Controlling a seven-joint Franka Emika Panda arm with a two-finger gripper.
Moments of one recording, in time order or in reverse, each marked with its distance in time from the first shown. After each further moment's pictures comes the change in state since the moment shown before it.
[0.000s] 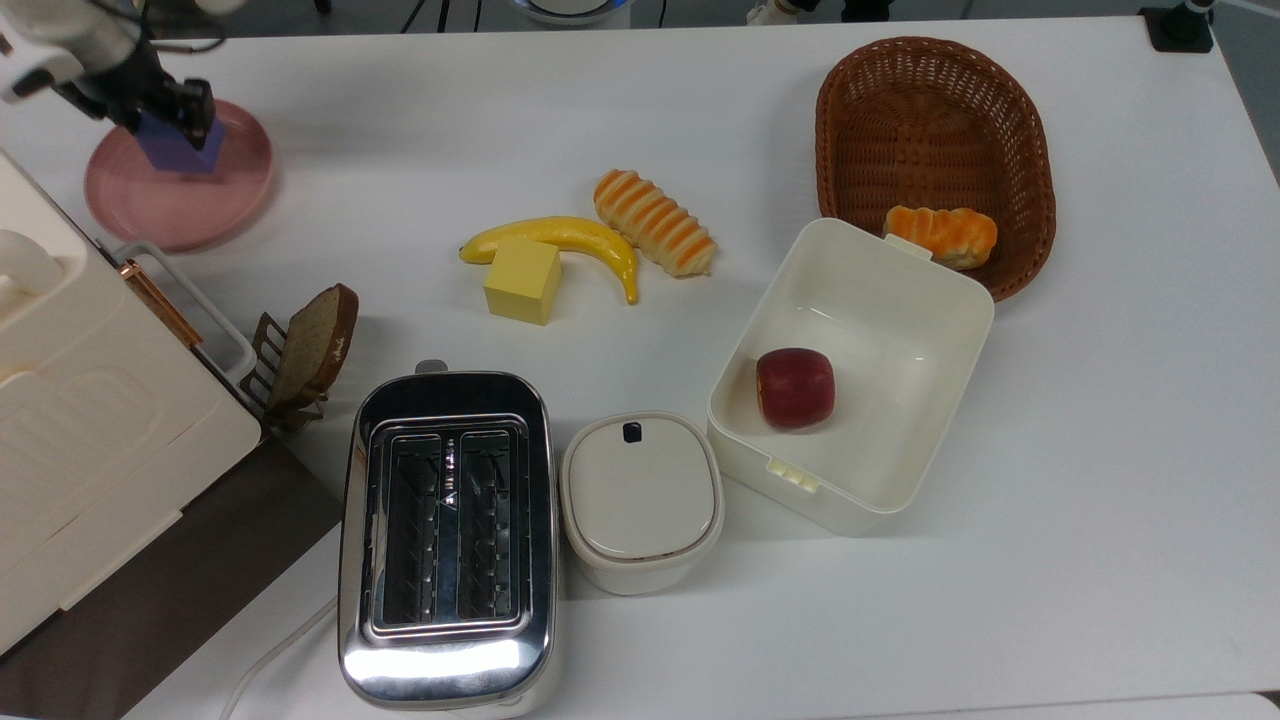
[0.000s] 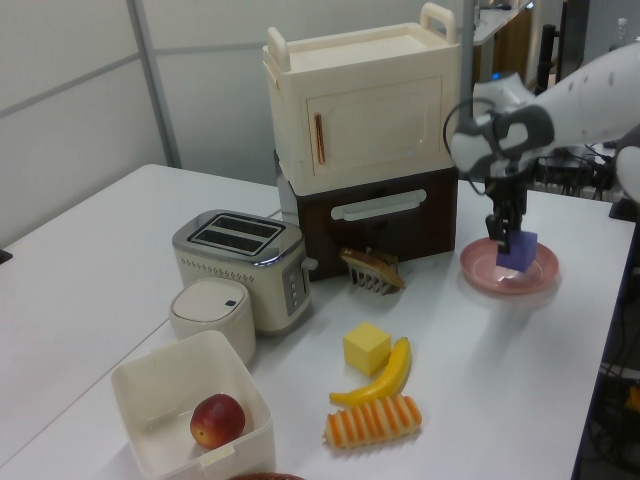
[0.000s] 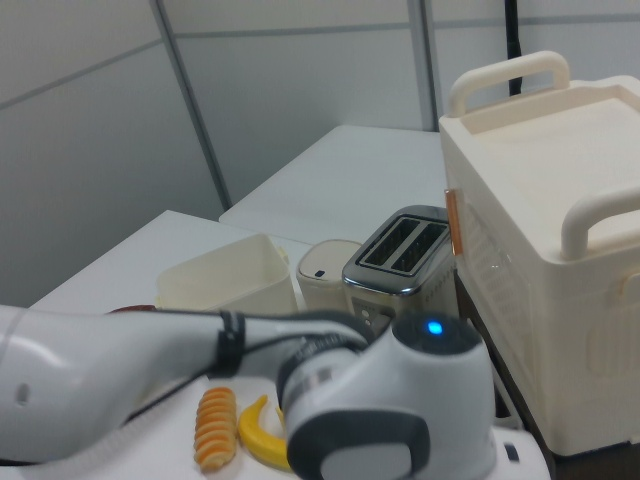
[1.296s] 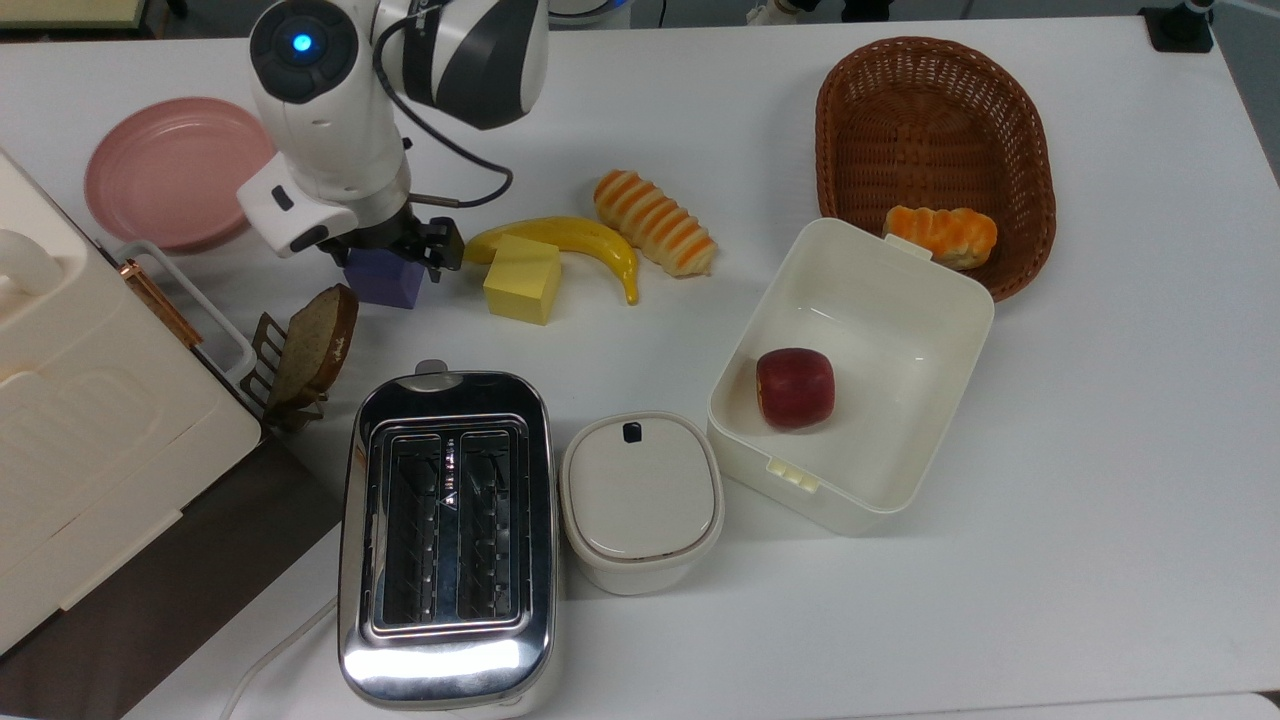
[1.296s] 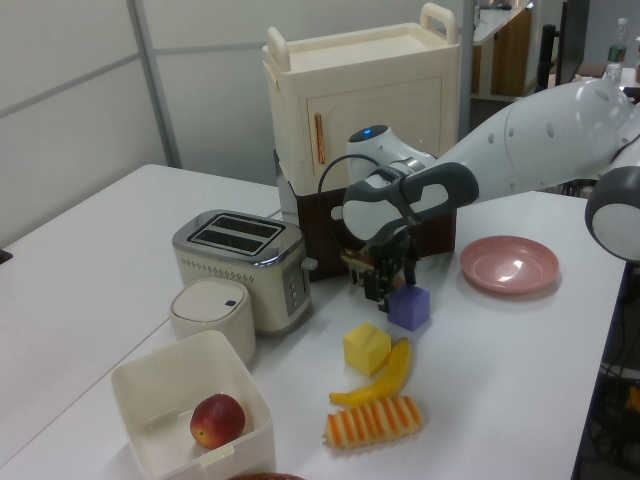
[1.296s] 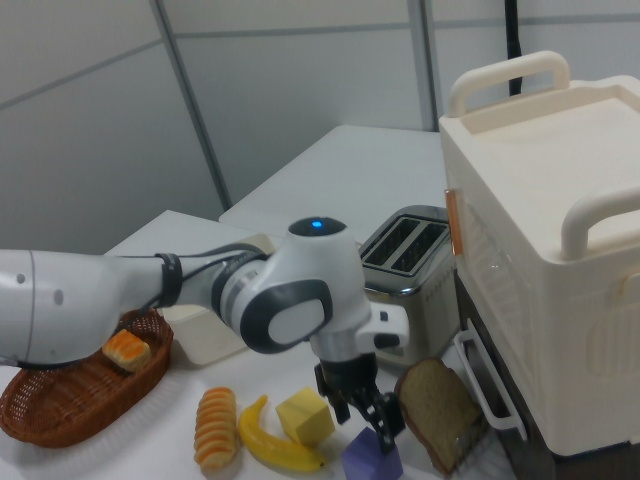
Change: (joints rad) arm 0.331 0.096 0.097 0.039 0.053 0.063 0.459
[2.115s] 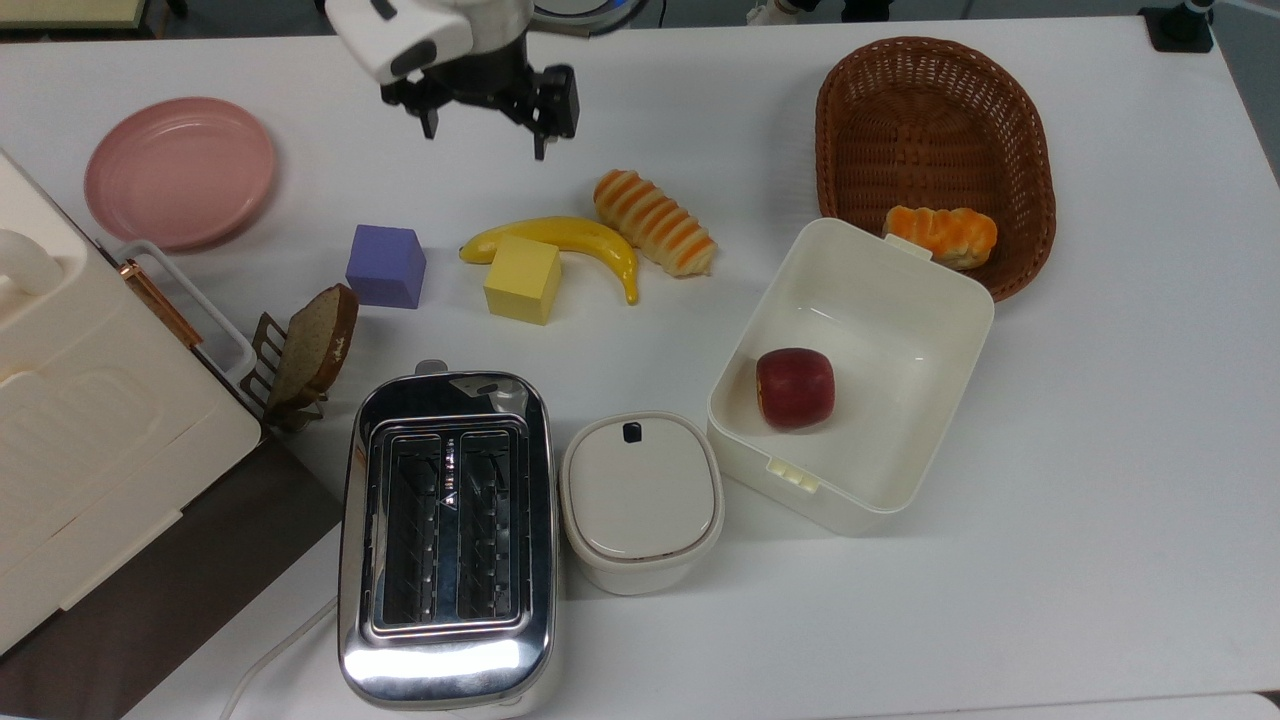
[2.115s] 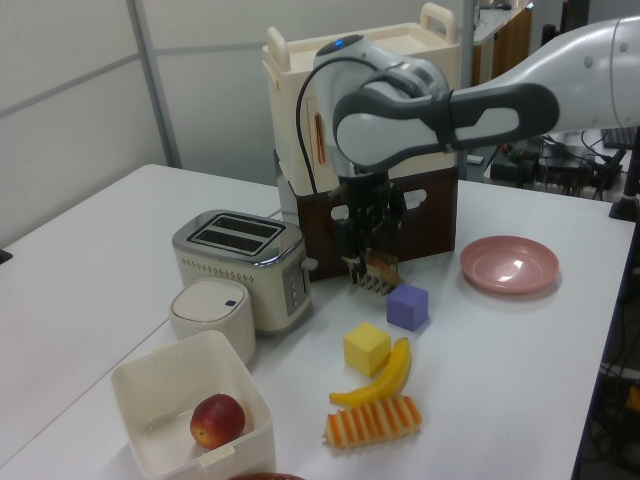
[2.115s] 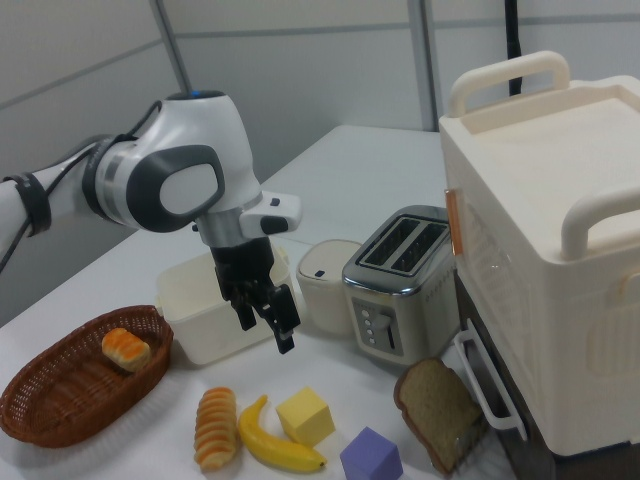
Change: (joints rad) arm -0.312 -0.292 0.559 0.121 -0.215 -0.359 0.319
